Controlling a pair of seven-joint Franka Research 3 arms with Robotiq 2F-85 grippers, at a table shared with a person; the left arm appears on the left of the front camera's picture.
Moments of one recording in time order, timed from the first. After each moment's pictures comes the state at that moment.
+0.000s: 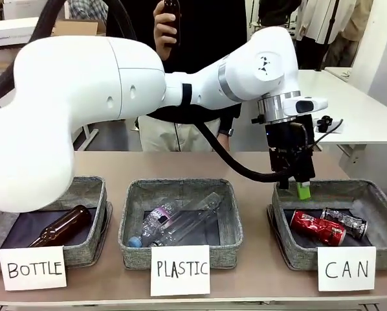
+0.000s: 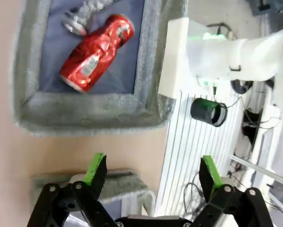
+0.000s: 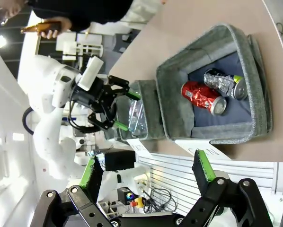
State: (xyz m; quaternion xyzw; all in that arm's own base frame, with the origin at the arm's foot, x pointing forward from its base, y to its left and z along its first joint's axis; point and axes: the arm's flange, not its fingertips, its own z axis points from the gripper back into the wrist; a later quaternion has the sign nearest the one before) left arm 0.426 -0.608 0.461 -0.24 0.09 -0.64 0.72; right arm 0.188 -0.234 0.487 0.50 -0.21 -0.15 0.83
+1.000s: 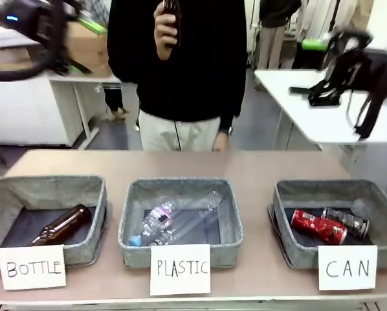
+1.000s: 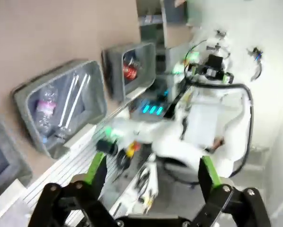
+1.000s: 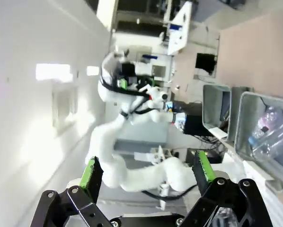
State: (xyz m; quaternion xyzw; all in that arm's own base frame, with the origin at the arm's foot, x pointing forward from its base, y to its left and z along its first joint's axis) left arm 0.452 -0.050 0.638 -0.55 -0.03 -0.08 0.83; right arm 0.393 0.036 0.561 0.70 -0.09 -0.02 0.71
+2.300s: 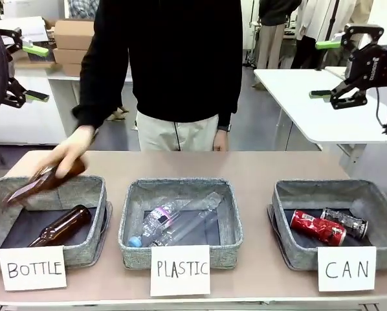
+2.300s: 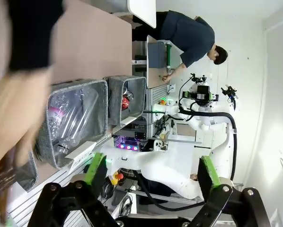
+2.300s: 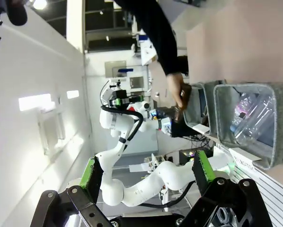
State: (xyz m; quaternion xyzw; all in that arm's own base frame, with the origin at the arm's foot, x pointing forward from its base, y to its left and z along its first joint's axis) left arm 0.412 0.019 0.579 -0.59 -0.09 0.01 0.80; right arm 0.394 0.004 0.569 0.65 -0.07 -0.09 0.75
